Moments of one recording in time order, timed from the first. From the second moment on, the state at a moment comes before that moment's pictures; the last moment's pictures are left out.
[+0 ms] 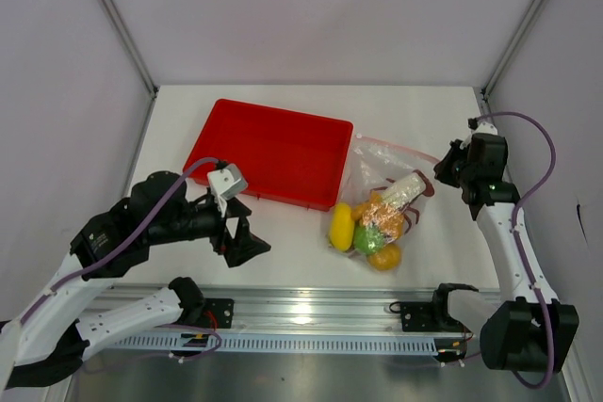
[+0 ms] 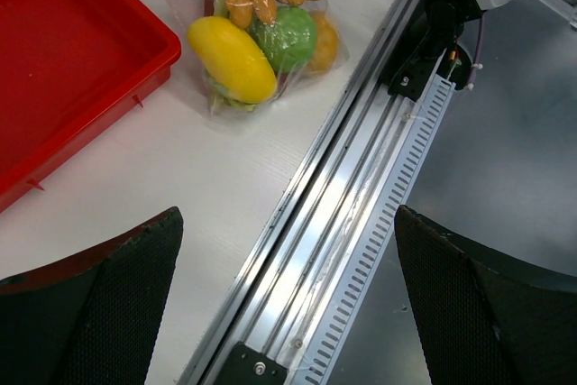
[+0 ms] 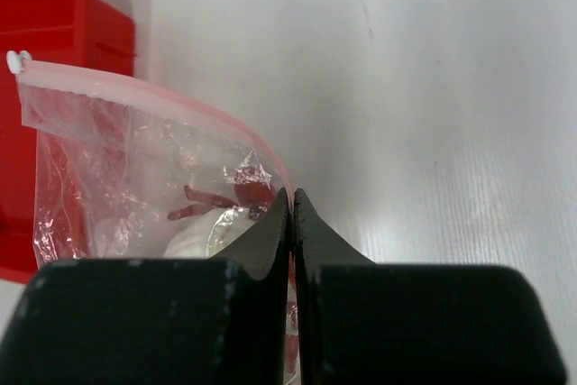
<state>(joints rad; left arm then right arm) -0.86 0.74 1.21 -0.95 0.28 -0.12 -0.04 1.05 0.89 -0.43 -0.10 0.31</state>
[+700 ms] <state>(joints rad) -0.86 0.74 1.19 -0.92 0.32 -0.12 -0.18 1.25 0.75 -0.24 -0.14 0.37</state>
